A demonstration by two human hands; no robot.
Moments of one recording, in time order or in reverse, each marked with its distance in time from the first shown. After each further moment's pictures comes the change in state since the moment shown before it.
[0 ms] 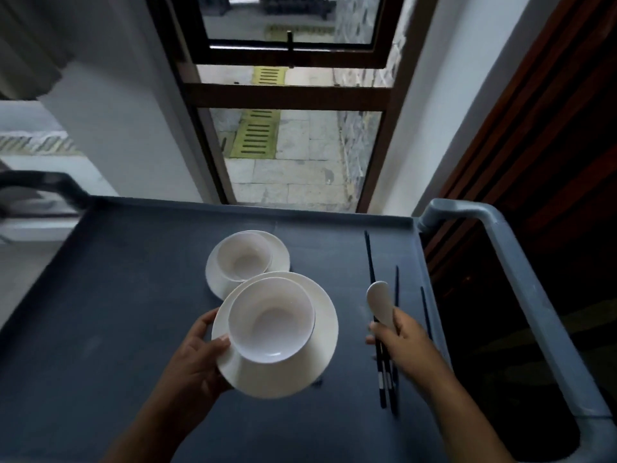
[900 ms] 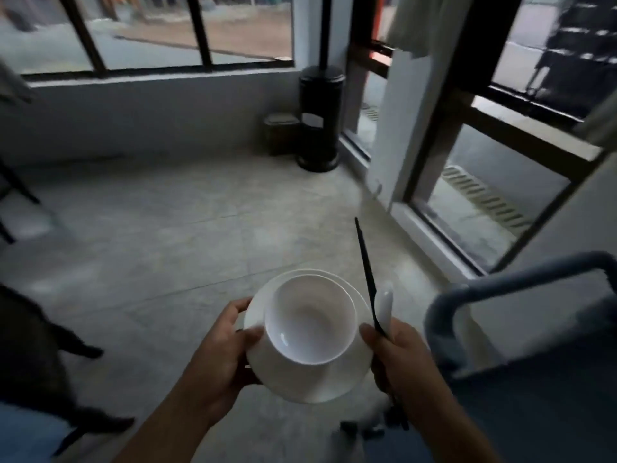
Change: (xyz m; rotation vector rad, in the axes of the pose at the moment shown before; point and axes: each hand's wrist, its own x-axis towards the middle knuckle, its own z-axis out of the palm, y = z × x) left_hand -0.403 0.075 -0.433 -0.319 1.037 0.491; right_hand -0.261 -0.225 0.627 -0.165 -1.217 -0.261
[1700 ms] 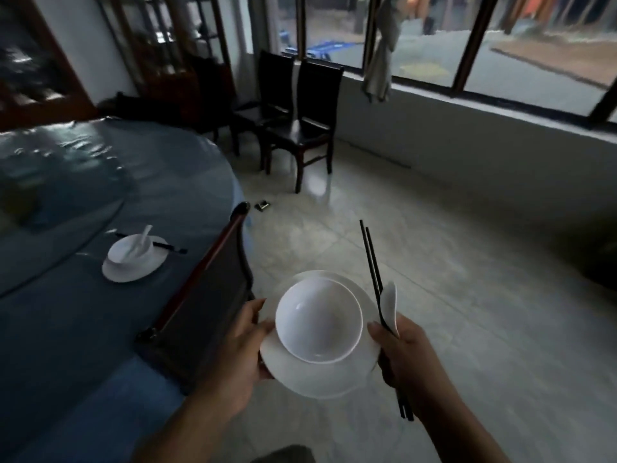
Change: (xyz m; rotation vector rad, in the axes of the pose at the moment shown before) left_hand 0.255 0.162 -0.321 -0.367 1.026 0.239; right_hand 0.480 -0.152 0.465 -0.406 -0.943 -0.067
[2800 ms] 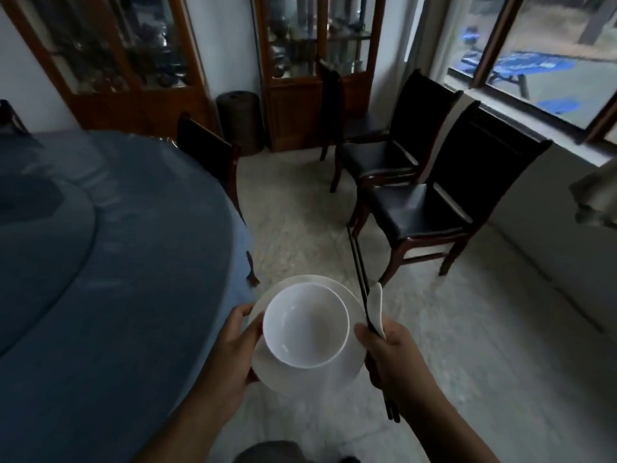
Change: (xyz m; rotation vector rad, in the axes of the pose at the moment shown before) left_hand 0.830 0.298 0.015 -0.122 0.675 0.021; right_hand 0.957 -0.291 0.143 -0.196 -0.591 -0.001
